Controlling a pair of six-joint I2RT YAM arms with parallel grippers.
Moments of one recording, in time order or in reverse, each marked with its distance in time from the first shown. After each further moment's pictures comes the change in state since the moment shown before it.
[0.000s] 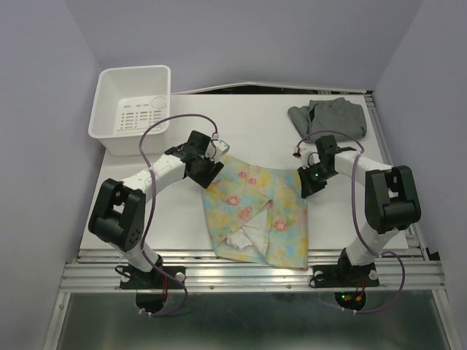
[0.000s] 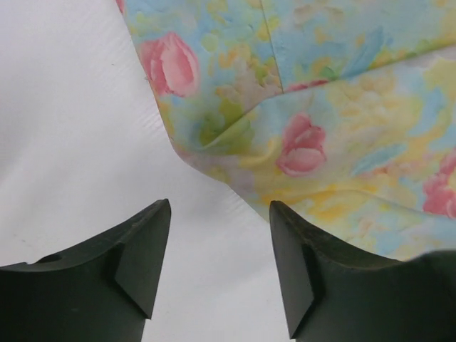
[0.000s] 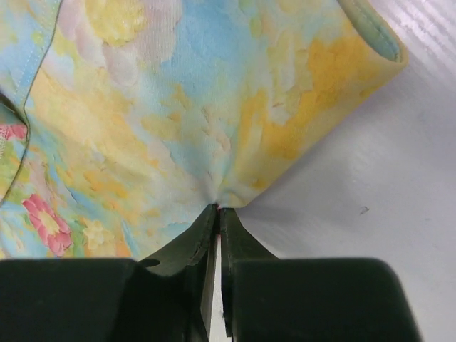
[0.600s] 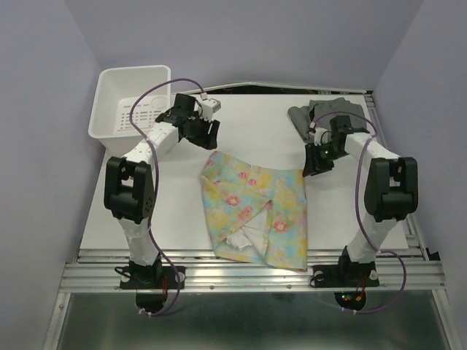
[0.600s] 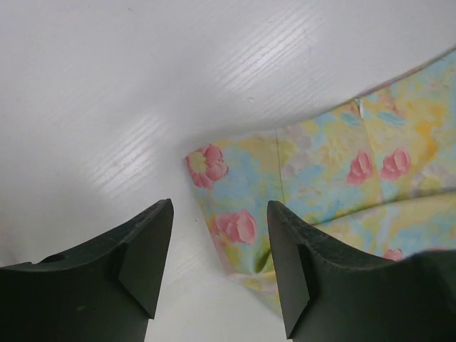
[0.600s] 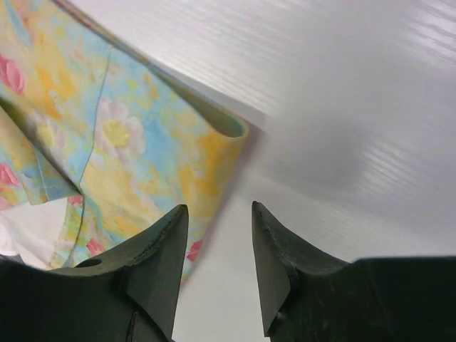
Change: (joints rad) left arm 0.184 0.227 0.441 -0.040 0.384 -0.076; right arm -0.116 0.105 0.268 -0.105 -0.078 0.129
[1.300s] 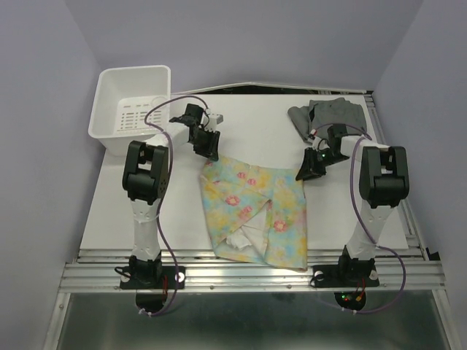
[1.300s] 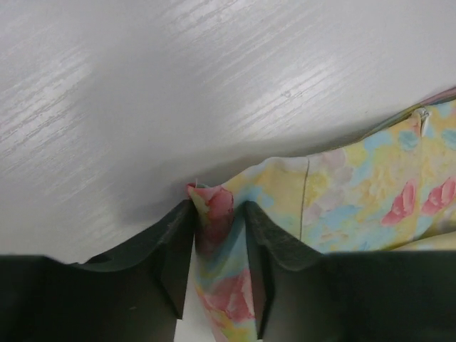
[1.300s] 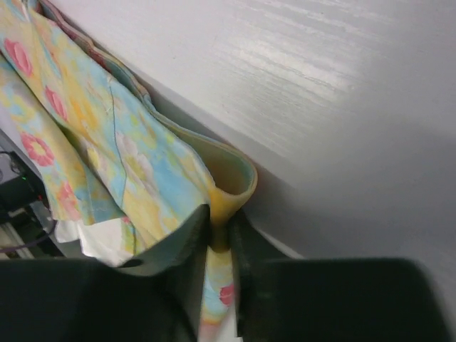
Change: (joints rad) left arm 0.017 0.303 0.105 -0.036 0.048 -0.110; right arm -0.050 0.183 0.006 0.083 -0.220 0.184
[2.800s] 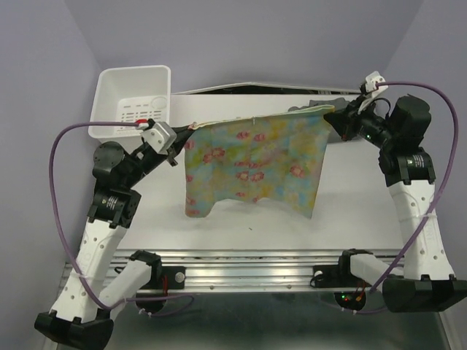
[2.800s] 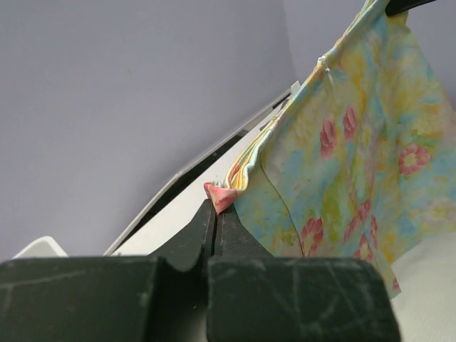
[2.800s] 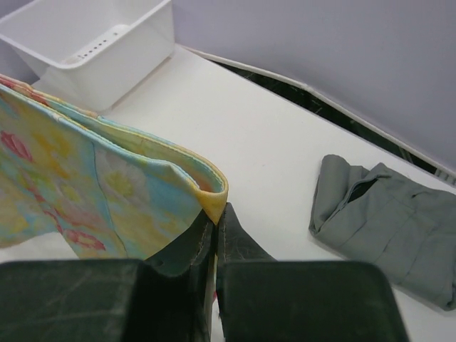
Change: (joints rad) left arm 0.012 -1.339 -0.627 0.575 0.158 0.150; right arm 0.001 -0.926 0.041 0.263 0.111 -0.091
